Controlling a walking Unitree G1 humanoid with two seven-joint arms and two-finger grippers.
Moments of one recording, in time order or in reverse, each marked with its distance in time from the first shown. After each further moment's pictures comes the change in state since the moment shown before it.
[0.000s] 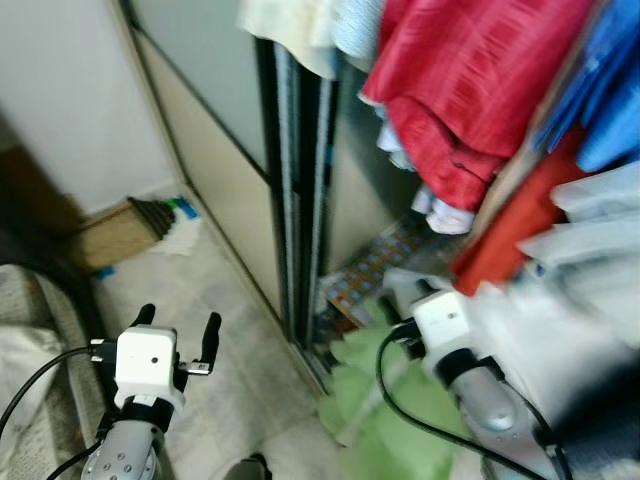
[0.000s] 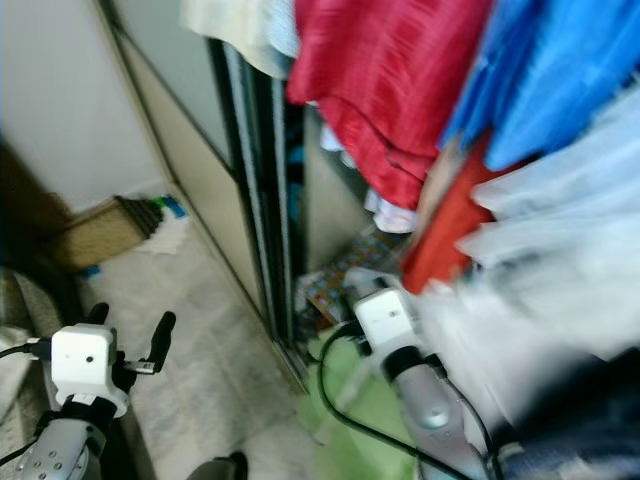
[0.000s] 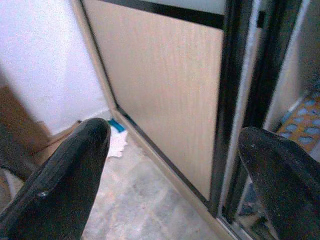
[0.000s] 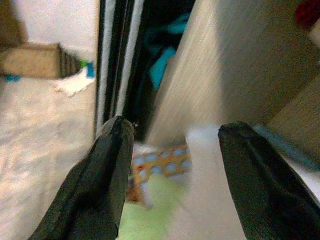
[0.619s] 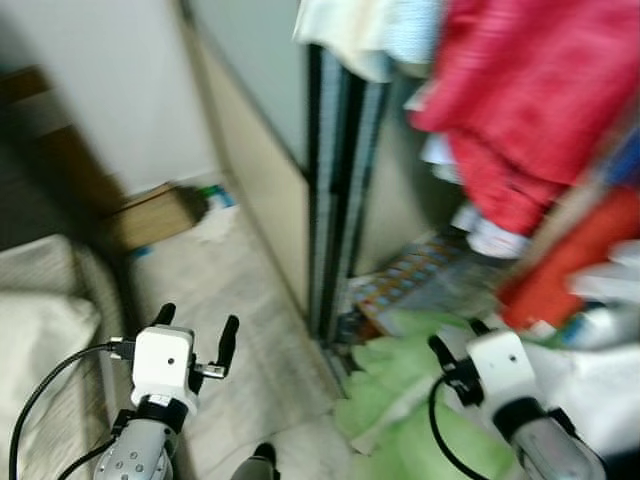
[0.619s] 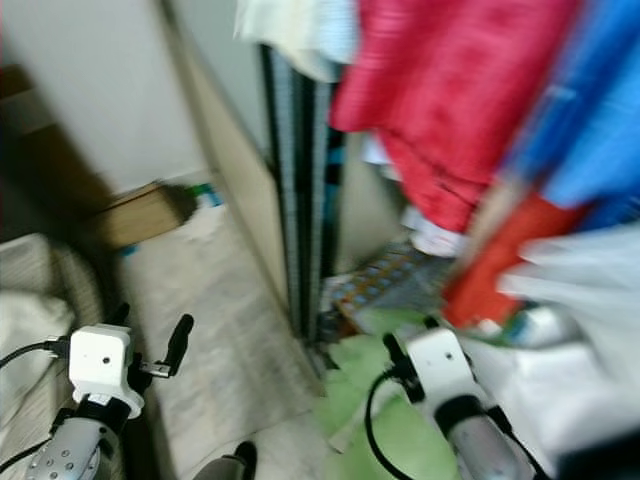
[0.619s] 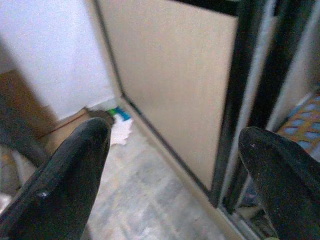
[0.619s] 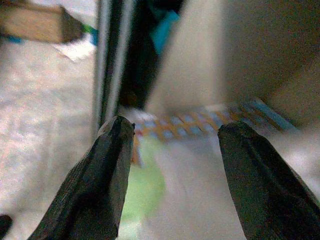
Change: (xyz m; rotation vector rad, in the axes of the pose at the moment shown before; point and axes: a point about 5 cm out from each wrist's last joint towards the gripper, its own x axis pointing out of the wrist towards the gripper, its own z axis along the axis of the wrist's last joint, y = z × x) left arm 0.001 -0.010 0.000 -0.006 0.003 -0.059; right arm -0.053 -0.023 -0.012 -0.012 0.085 -0.067
